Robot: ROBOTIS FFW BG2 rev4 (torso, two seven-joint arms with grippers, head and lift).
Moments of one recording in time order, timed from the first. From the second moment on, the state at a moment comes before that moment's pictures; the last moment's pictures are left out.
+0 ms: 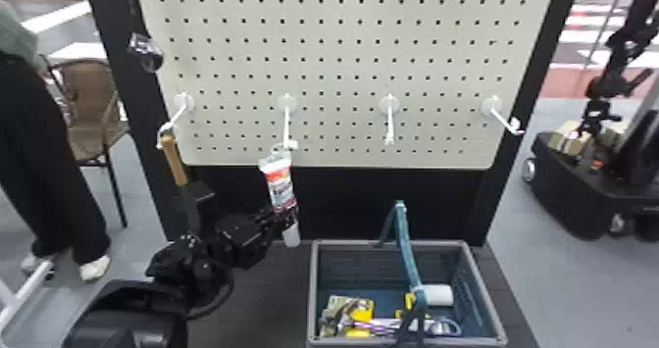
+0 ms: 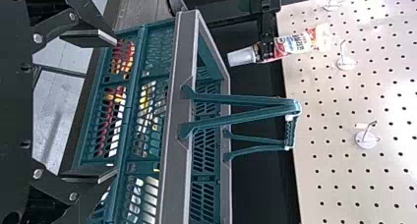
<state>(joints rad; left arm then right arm) -0.24 0.17 -0.15 -1.28 0.24 -0.02 -0.66 0.70 -0.04 0.08 -1.77 -0.01 -0.32 0.31</state>
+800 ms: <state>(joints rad) -0.08 0.14 -0.08 -1.54 0.25 0.05 -0.61 0.71 -0.04 0.08 -1.77 -0.01 -0.31 0.32</state>
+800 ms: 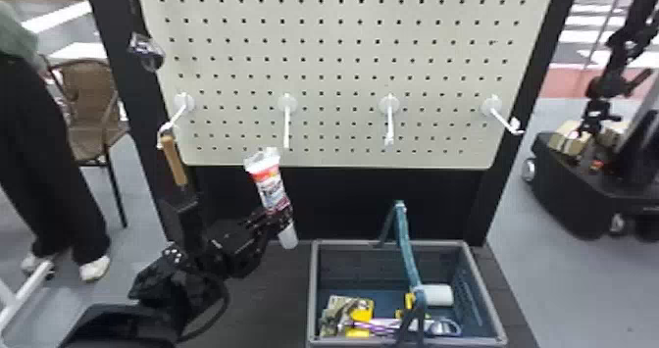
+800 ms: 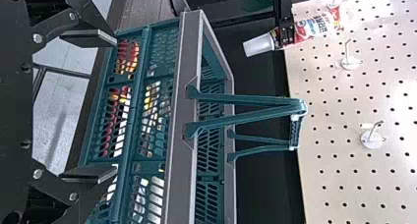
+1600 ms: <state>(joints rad) 0.10 0.08 -0.08 -1.76 0.55 0.18 -0.49 0.70 -0.04 0.08 -1.77 -0.01 -0.30 0.31</state>
